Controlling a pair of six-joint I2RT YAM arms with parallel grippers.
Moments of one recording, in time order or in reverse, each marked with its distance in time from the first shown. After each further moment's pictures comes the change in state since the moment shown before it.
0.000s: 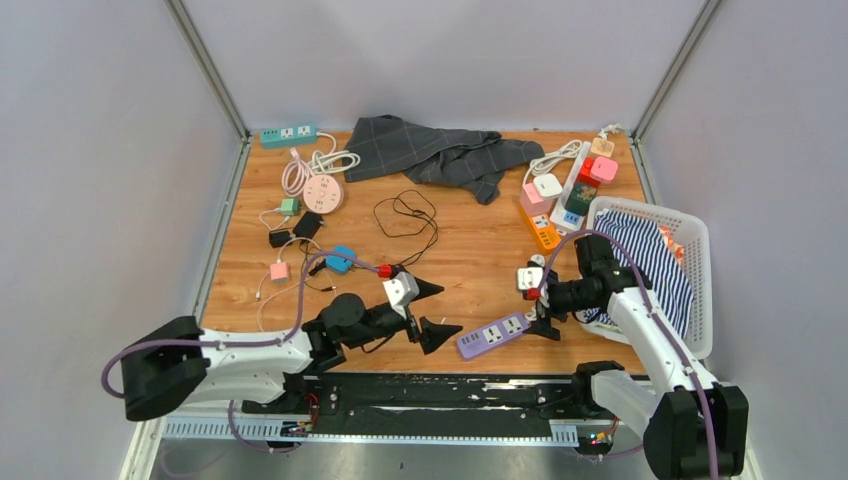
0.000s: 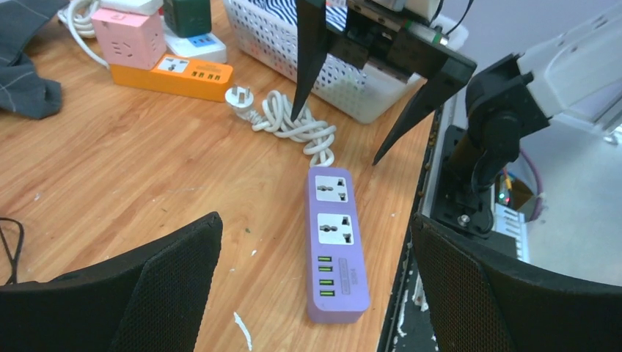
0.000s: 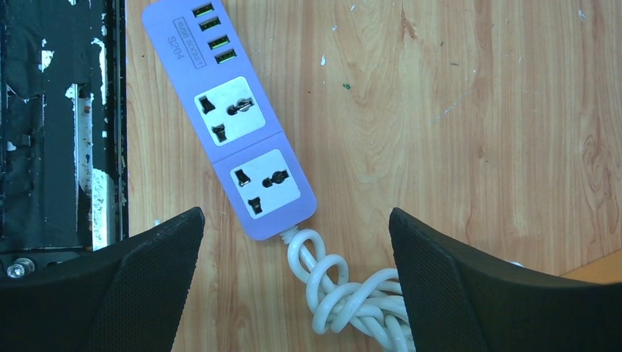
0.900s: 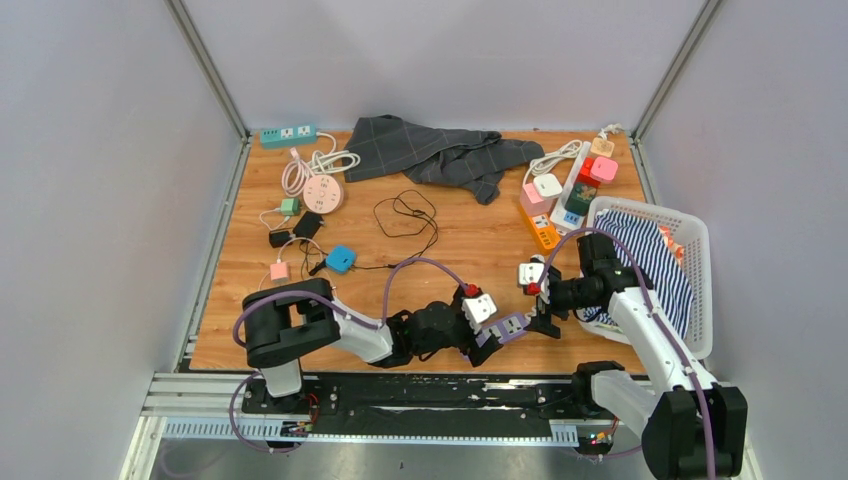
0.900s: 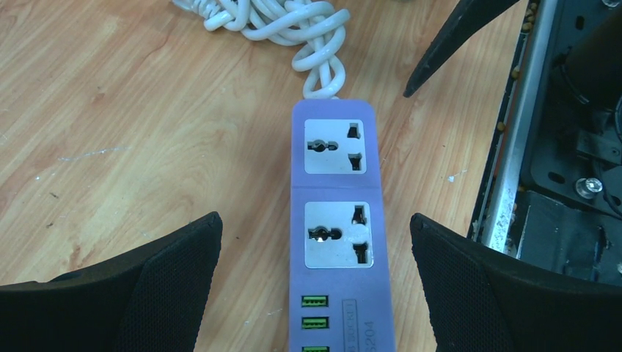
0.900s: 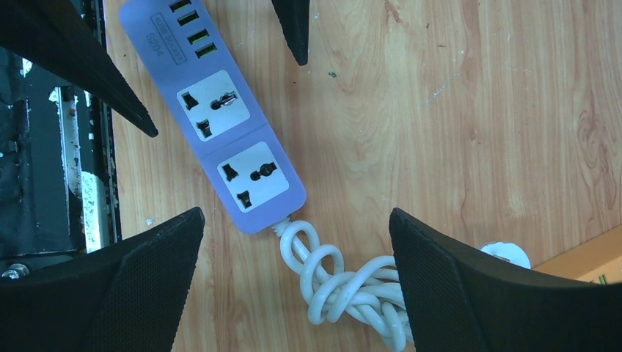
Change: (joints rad) left arm -0.166 0.715 0.340 0.024 -0.171 0.104; right arm -0.018 0.000 0.001 0.027 0.020 0.055
